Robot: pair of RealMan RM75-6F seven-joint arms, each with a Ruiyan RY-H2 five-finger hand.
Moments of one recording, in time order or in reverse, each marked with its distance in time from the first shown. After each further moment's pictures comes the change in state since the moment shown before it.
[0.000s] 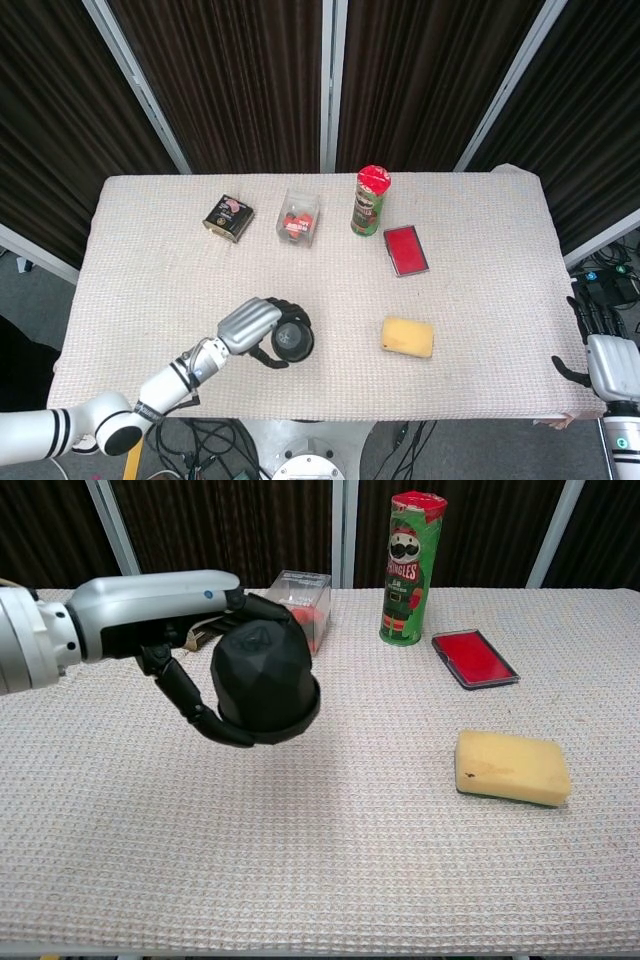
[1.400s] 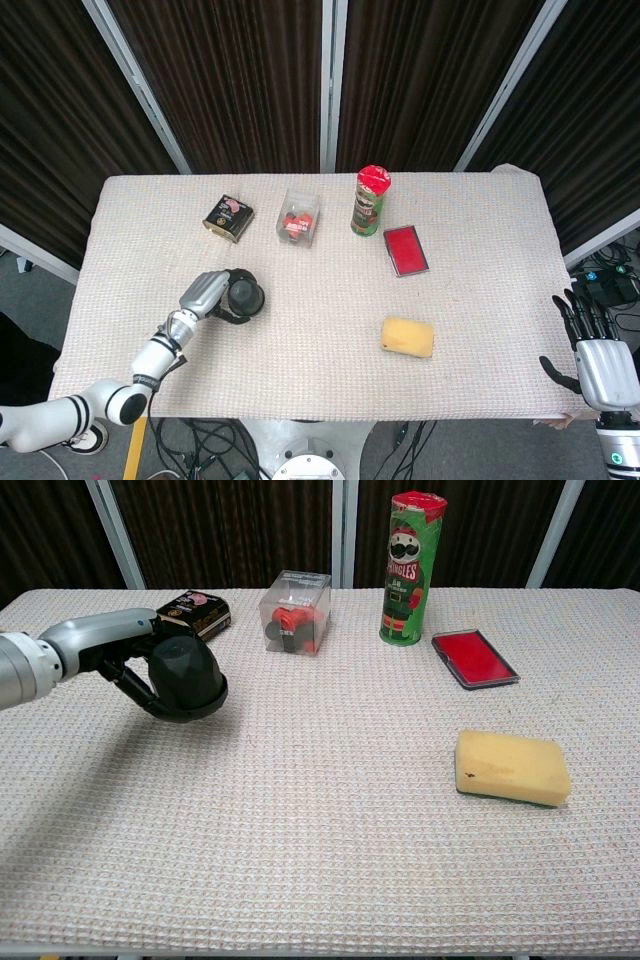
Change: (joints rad) left arm 0.026 -0.177 0.008 0.458 -0.231 -0.003 -0.144; right arm -0.028 0.046 -0.018 -0.136 -0.133 0.156 -0.093
